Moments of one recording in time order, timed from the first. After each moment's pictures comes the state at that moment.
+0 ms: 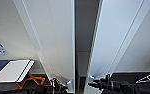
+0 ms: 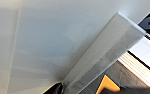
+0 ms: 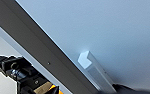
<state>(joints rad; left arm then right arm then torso) 0.54 2.25 -1.07 0.57 0.26 -0.44 -0.52 2.35 -1.18 -0.17 0.00 0.14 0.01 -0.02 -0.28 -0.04</state>
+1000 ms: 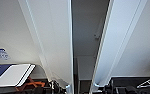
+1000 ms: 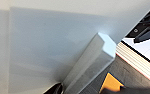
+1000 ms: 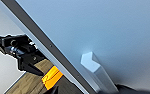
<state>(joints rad) 0.57 2.24 -1.06 0.58 0.29 -0.45 -0.57 2.27 -1.11 -0.22 -0.11 0.16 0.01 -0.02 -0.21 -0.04</state>
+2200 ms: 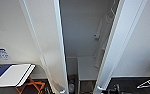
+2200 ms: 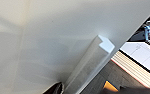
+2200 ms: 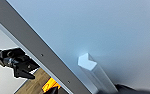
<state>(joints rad) 0.70 2.10 -1.00 0.66 0.12 -0.42 -0.66 2.19 -1.07 -0.26 0.01 0.15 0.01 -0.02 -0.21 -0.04</state>
